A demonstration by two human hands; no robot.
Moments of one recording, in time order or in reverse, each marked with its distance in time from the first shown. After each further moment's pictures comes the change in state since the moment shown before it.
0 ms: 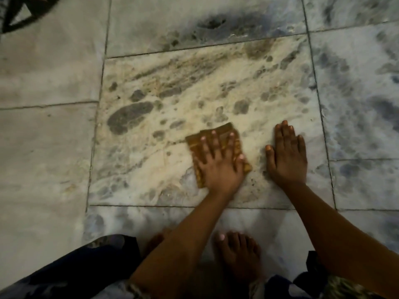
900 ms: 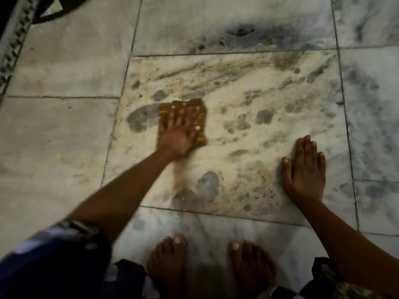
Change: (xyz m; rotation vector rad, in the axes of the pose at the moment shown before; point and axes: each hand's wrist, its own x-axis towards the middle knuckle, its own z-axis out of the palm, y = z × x) left_hand 0.105 -0.146 -0.064 0.100 -0.151 0.105; right_hand -0.004 -0.012 0.006 -0.004 0.016 0.051
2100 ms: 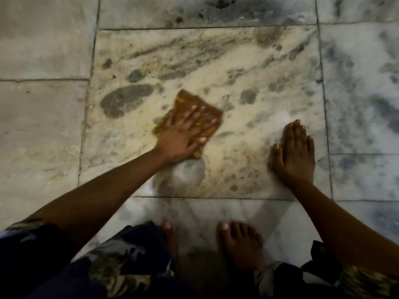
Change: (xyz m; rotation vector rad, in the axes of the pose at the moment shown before) left_hand -0.028 0.022 0.027 0.109 0.183 0.554; right_hand -0.013 0.016 -0.014 -0.049 -0.072 0.020
